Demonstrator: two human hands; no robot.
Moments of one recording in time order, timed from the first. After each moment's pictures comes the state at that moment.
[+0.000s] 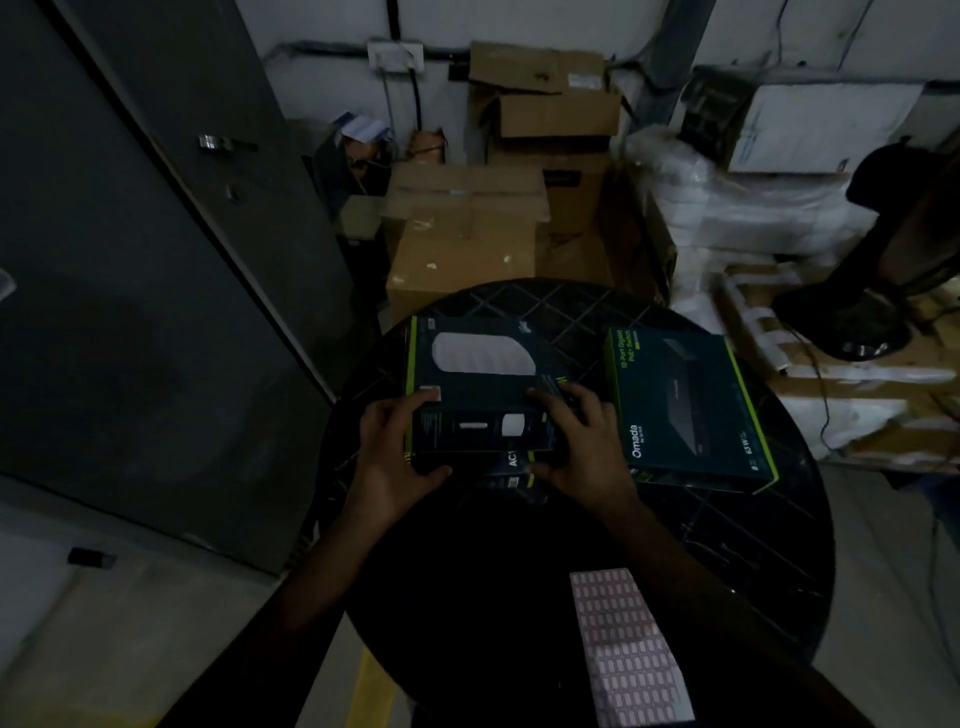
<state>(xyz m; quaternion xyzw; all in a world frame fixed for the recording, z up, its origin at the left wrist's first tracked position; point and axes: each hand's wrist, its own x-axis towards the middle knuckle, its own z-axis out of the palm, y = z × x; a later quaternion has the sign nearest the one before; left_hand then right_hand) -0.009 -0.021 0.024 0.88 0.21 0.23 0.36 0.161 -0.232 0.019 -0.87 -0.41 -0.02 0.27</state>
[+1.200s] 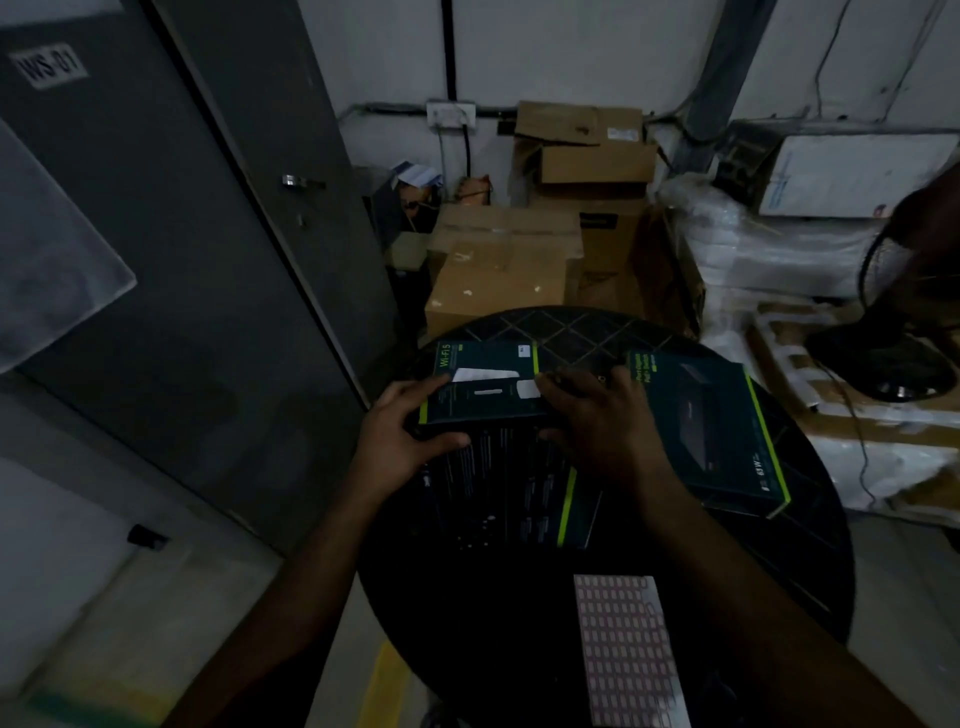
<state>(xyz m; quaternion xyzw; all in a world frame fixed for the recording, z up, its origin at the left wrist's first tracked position) -0.037 -0.046 0.081 0.84 0.20 0.28 0.41 0.153 -0.248 0.104 -0.85 -0.51 -0.08 0.02</state>
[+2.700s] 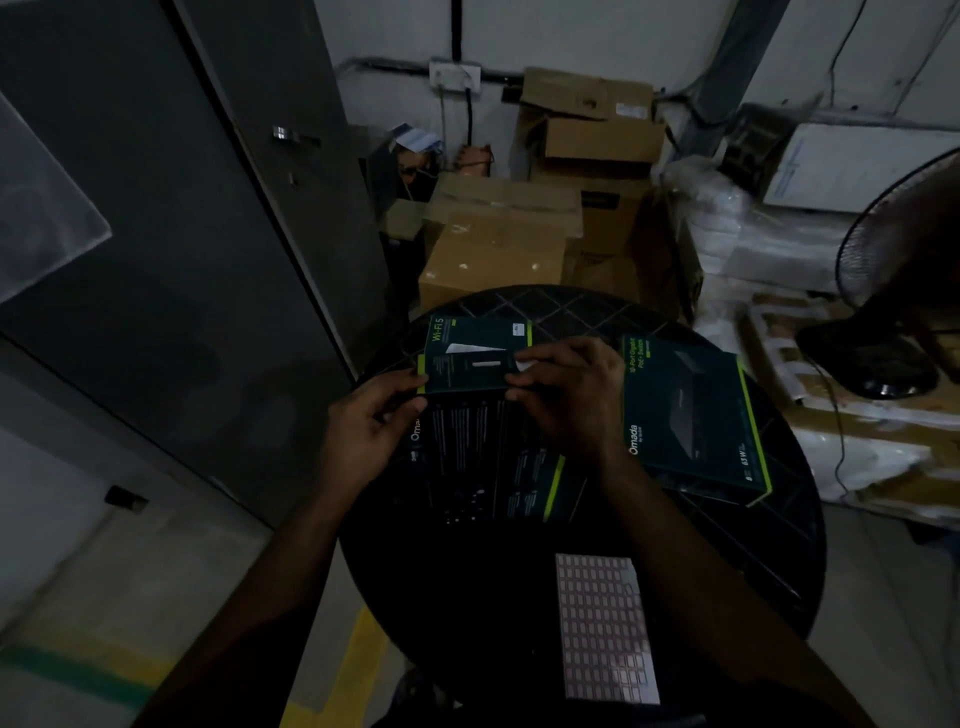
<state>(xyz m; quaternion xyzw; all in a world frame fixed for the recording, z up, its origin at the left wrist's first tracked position) -0.056 -0.050 0.070 0.79 0.20 0.36 0.46 0.139 -0.224 0.095 -0.78 -0.49 -0.14 0.37</state>
